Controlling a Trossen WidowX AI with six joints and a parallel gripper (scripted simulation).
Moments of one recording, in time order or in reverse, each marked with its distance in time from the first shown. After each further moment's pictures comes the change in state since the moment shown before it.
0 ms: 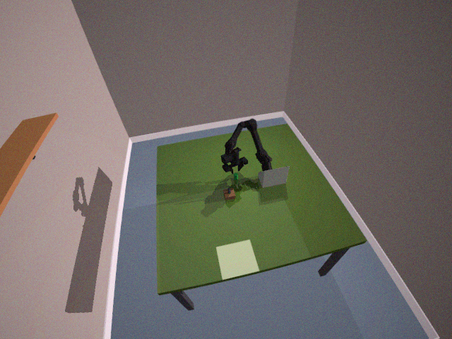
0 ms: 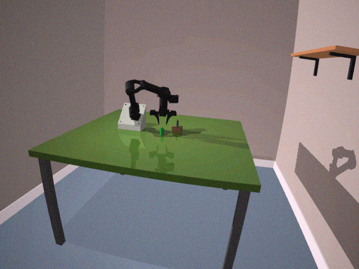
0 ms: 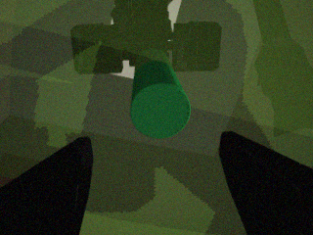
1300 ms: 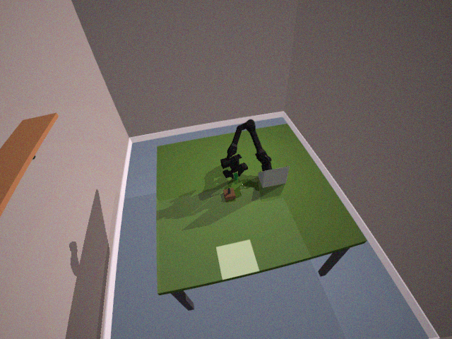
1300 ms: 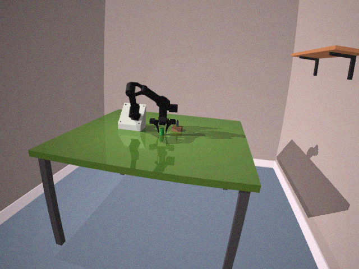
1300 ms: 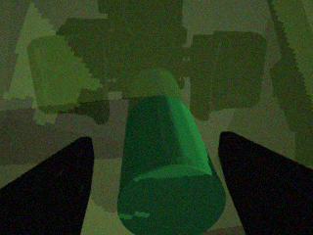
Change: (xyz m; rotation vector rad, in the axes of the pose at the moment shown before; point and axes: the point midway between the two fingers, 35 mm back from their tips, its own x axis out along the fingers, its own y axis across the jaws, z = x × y) arm 0.062 -0.002 0.002 0.001 -0.003 -0.003
